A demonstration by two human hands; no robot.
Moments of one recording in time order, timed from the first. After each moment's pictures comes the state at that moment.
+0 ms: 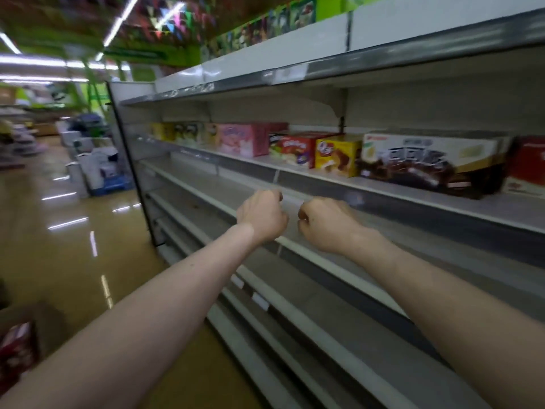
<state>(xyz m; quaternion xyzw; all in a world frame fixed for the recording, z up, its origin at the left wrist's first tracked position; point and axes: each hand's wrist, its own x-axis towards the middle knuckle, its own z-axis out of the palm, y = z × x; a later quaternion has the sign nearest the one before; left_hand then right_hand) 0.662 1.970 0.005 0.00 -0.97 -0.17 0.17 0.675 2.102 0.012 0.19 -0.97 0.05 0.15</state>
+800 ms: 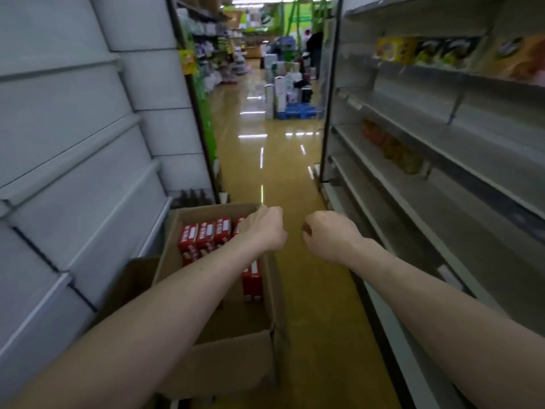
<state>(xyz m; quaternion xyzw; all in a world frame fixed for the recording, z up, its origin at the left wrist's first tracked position) 0.770 1.511 -0.131 0.36 -0.92 -0.13 0.03 0.696 1.622 -0.117 0.48 -0.88 0.08 -0.04</state>
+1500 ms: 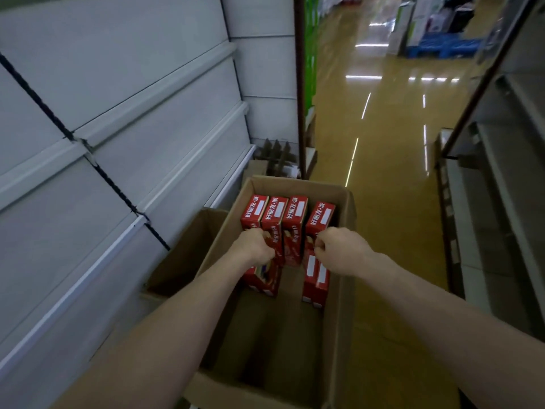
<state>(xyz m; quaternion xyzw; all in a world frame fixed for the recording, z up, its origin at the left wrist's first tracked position) 0.796 1.309 -0.266 0.63 -0.69 -0.35 -0.03 0.640 1.391 -0.244 0.60 -0.76 0.05 -0.25</state>
